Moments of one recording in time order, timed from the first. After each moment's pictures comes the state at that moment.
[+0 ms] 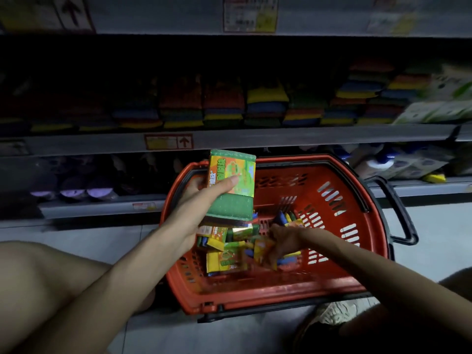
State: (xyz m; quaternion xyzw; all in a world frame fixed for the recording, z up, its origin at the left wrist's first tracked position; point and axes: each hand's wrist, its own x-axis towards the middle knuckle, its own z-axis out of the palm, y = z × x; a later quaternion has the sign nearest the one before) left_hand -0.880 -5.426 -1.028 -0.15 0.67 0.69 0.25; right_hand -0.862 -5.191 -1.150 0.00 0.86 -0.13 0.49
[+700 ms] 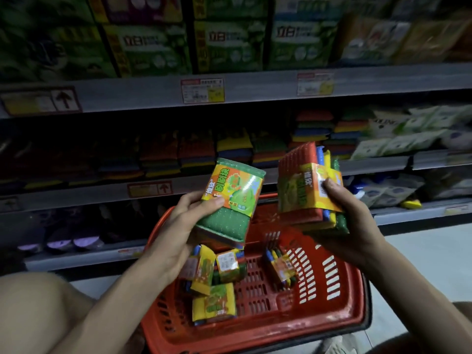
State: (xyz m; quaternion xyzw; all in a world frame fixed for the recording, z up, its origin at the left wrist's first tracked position) left_hand -0.875 -5.392 -0.973 -0.07 0.61 0.76 0.22; right_hand -0.816 -5.124 -0.946 0.11 0.46 -0.87 0.11
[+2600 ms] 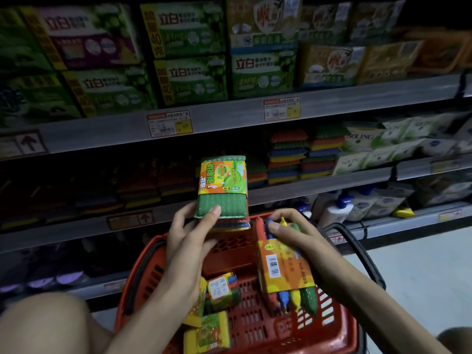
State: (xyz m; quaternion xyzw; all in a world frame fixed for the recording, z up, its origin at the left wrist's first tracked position) left_hand -0.875 -5.324 -0.967 -0.08 0.62 0.77 0.08; right_hand -0.819 -5.117 -0.966 0.09 0.66 -0.74 0.12
